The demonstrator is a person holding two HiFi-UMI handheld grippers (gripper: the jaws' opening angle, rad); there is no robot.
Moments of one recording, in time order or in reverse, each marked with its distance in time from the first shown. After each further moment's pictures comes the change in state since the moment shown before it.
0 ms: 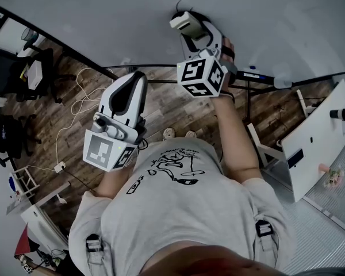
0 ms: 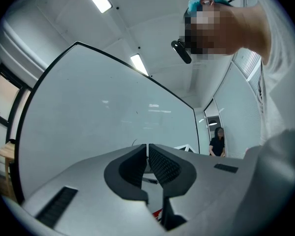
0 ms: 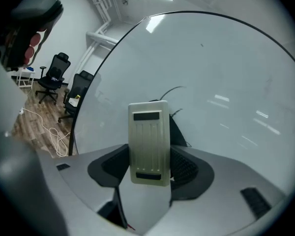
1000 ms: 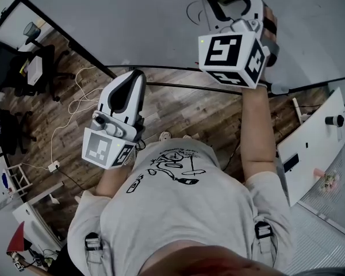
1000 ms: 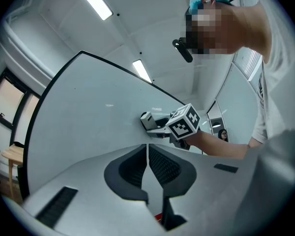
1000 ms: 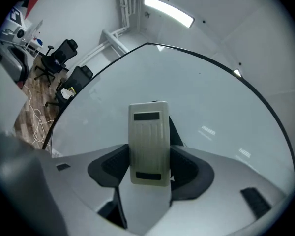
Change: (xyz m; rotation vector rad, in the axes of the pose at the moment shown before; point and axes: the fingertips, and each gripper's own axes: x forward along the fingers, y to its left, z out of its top) left arm -0.026 0.009 0.013 0.007 -0.047 0.041; right arm -0.062 -0.102 0.138 -0.259 -0.162 -0.192
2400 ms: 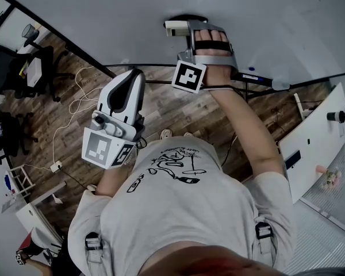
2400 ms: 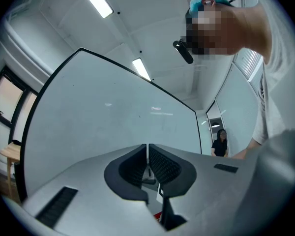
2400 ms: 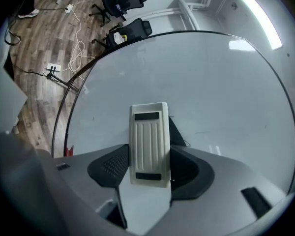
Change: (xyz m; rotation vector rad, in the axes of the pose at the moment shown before) left arm 0.009 -0.003 -0.005 -0.008 0.010 -0.011; right arm 0.030 0.167 -0.100 -0.598 0.236 0.137
